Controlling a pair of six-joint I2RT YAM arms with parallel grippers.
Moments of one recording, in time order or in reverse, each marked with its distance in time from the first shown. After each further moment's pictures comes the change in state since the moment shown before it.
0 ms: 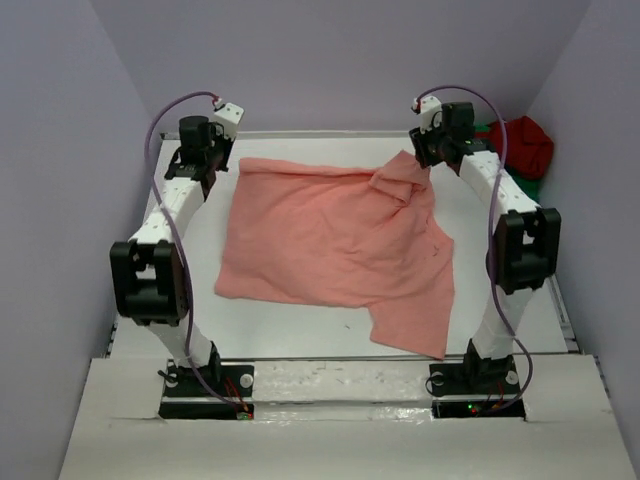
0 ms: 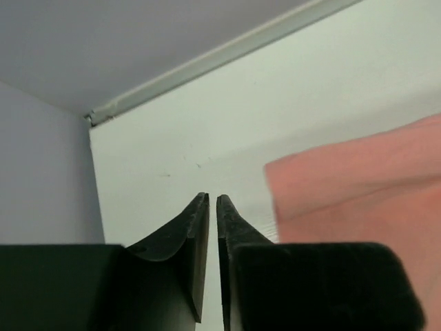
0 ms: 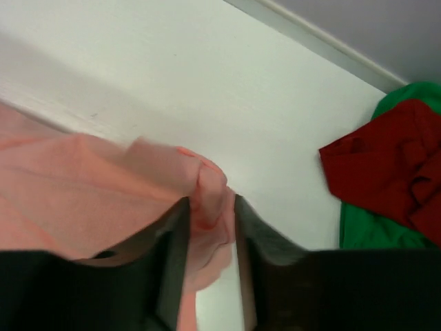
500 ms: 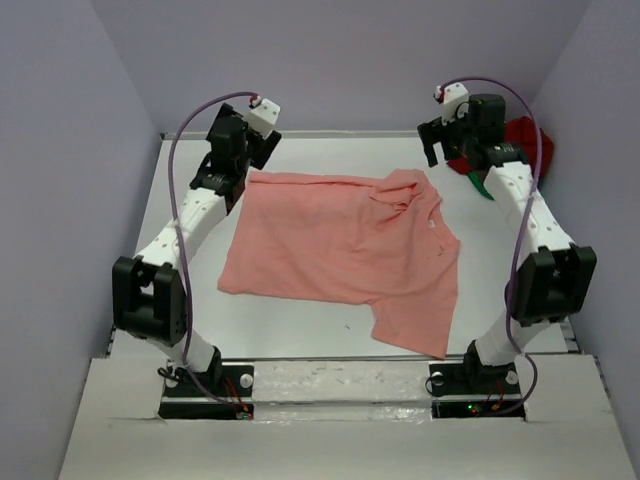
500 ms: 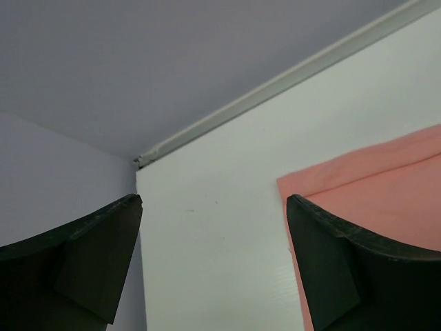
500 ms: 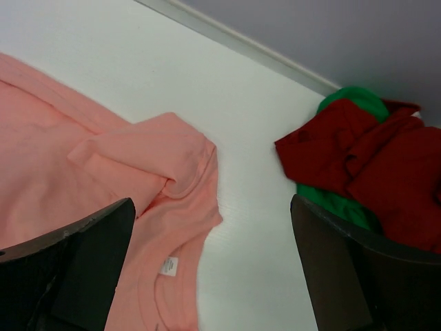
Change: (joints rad) left arm -0.228 0.110 -0.026 0.177 -0.334 0.110; right arm -0.018 -0.047 -0.005 -0.020 0.005 -0.008
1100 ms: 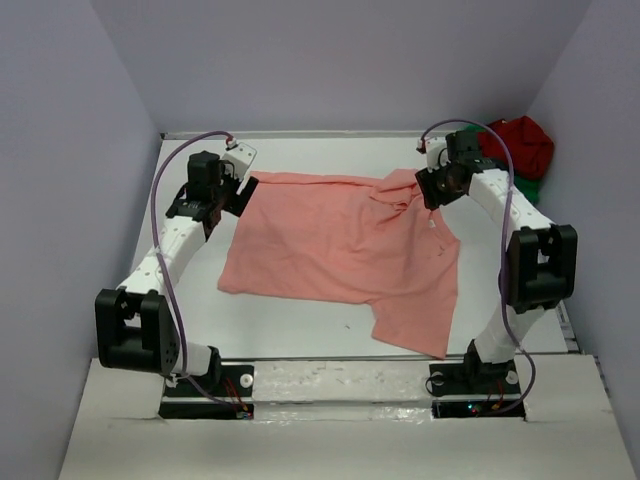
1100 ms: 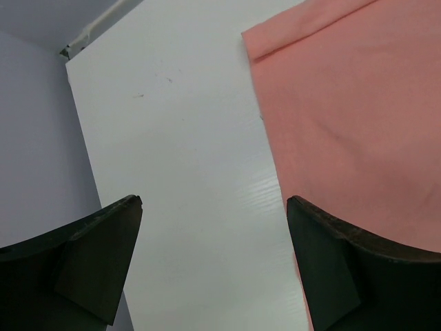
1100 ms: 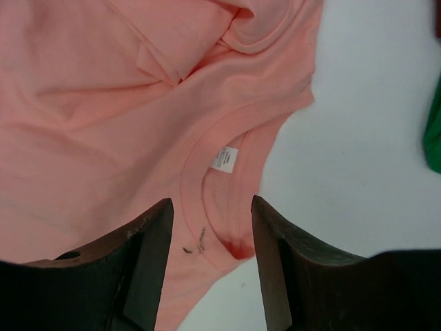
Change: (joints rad) left arm 0.112 -0.279 -0.298 -0.212 0.162 -0.024; right arm 0.000 -0.070 -0.241 -0.225 -0.022 0.001
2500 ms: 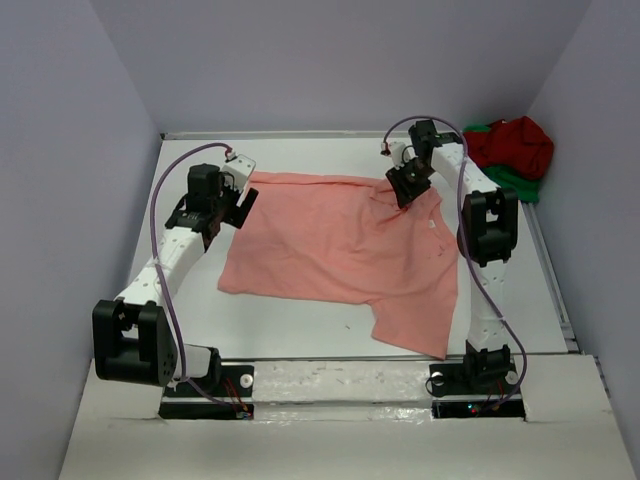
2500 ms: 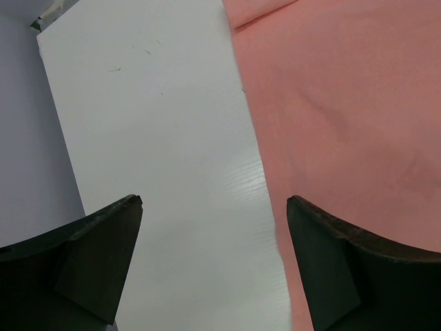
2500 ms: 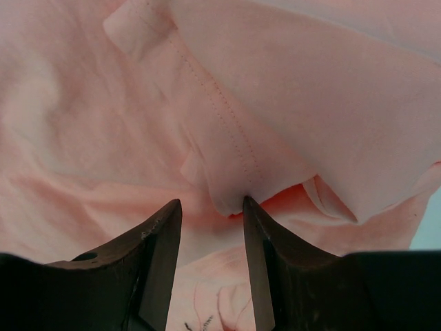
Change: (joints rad) left arm 0.020 -0.063 -0.083 -0.030 0.014 -0.041; right arm 0.072 0.601 0.643 -0.367 -0.134 -0.120
